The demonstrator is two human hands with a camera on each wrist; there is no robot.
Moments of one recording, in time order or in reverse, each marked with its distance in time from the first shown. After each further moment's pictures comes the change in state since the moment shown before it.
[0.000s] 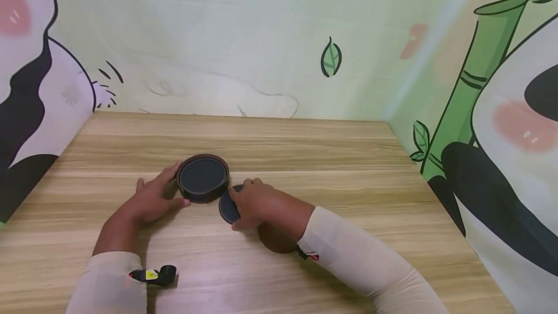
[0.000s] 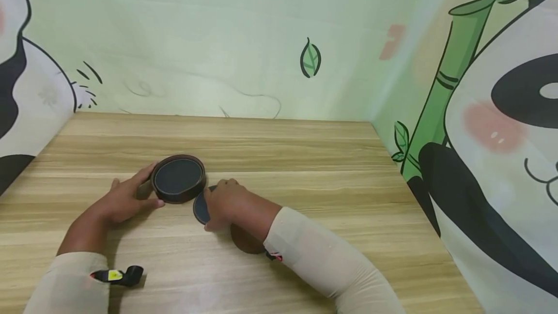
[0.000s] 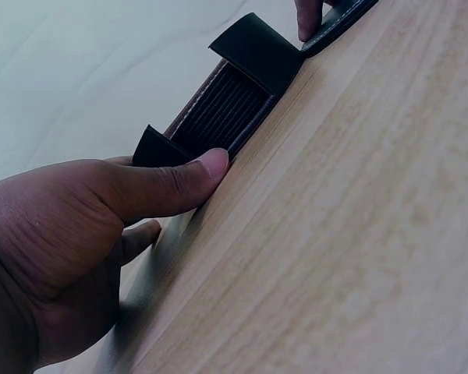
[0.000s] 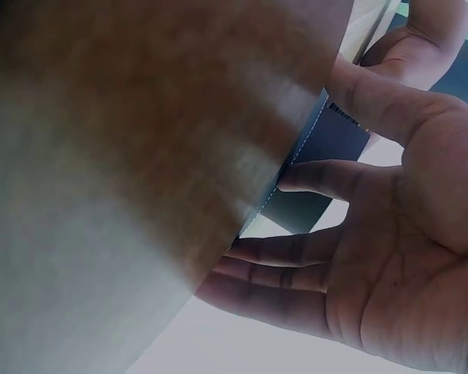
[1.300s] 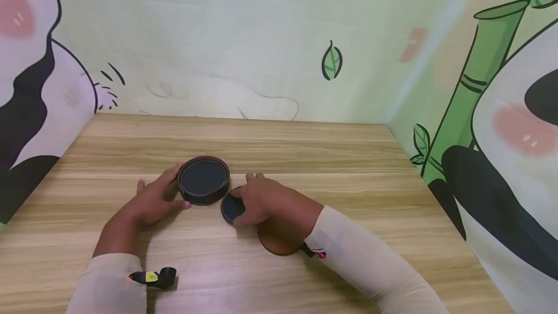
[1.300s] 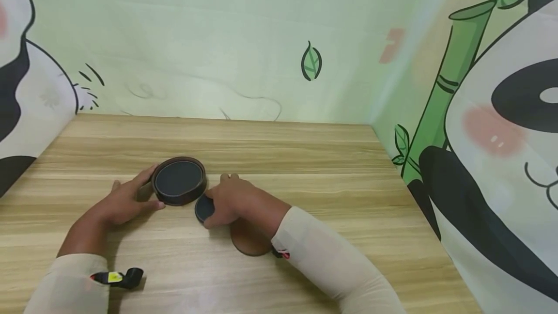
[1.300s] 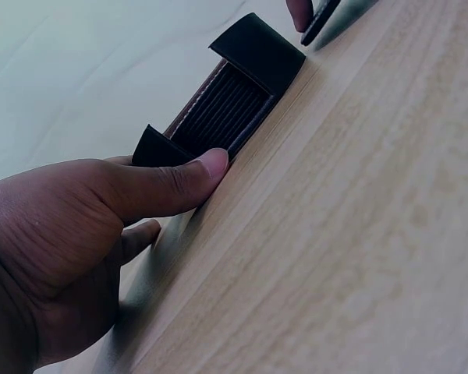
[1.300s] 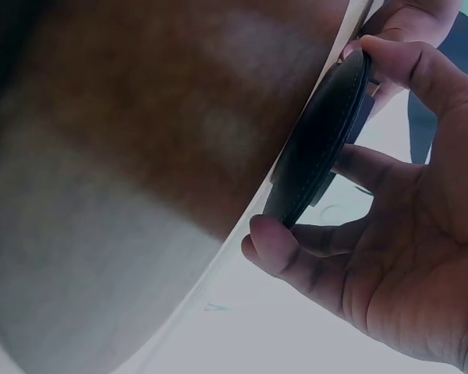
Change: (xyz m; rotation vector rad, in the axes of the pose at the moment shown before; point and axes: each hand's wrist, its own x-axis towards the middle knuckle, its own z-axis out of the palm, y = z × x) left_hand 0.001 -0.003 0.000 -0.014 -0.007 0.004; right_hand 0.003 0.021 -0.004 0.163 0.055 -0.058
